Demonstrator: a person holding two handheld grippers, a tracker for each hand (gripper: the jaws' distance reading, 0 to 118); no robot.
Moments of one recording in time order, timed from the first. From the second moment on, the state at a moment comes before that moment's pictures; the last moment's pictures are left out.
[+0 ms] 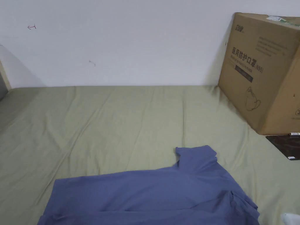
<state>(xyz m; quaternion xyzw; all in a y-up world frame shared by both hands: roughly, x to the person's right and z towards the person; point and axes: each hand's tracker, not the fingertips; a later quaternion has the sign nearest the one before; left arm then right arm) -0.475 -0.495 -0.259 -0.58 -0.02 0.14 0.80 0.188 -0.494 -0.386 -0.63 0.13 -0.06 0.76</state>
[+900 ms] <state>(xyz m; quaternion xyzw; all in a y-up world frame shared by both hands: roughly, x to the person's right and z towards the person) -0.378 -0.330 -0.294 -0.21 -0.03 0.16 0.96 0.045 -0.339 -0.377 -0.23 0.26 -0.16 0.92</state>
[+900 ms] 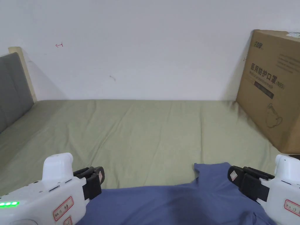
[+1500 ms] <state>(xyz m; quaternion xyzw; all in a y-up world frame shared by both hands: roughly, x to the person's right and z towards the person) -0.518 -0.505 -0.513 -0.54 0.04 0.12 0.83 0.064 -0.379 -0.442 -0.26 0.24 -0.34 0.87</state>
